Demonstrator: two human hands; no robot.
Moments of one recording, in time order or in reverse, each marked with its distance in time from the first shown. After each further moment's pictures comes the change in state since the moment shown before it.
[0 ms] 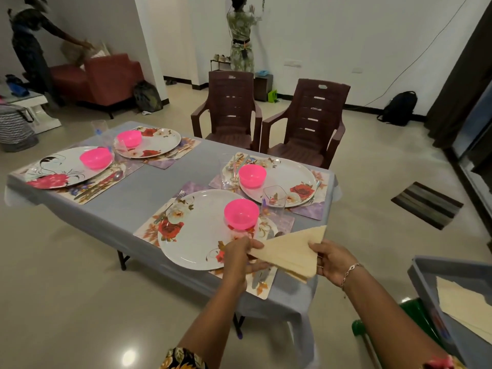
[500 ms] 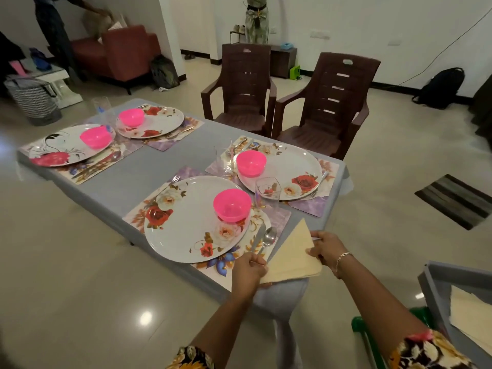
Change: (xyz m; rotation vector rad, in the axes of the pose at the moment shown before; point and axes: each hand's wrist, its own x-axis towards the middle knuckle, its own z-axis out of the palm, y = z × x) left_hand 0.041 -0.079 0.041 0.430 0.083 -0.001; right_hand 0.089 -0.010 -0.049 -0.465 0.005 -0.016
